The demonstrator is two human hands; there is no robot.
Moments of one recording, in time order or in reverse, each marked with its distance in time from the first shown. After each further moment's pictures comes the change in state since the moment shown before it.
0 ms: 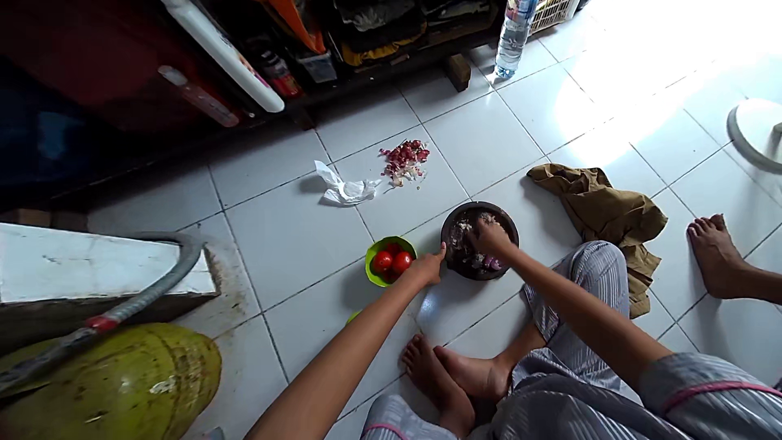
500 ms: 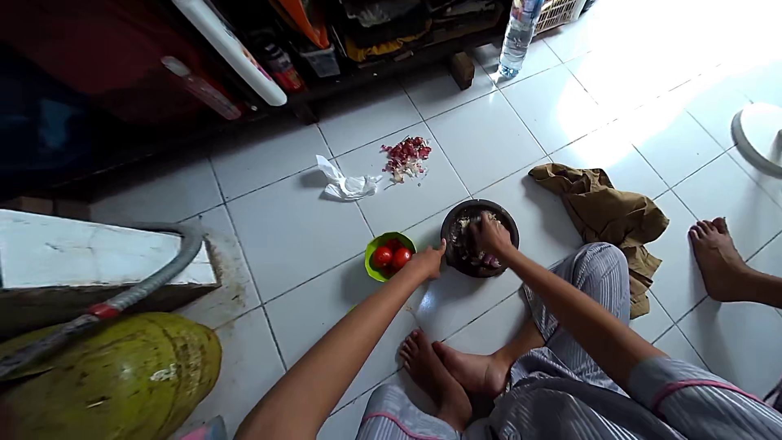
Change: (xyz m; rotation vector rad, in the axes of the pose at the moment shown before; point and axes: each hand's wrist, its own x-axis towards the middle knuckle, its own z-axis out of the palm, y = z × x) left_hand -0.005 0.008 -0.010 0.041 -0.003 -0.036; right_hand -0.001 -0.004 -0.004 0.045 0.034 0.048
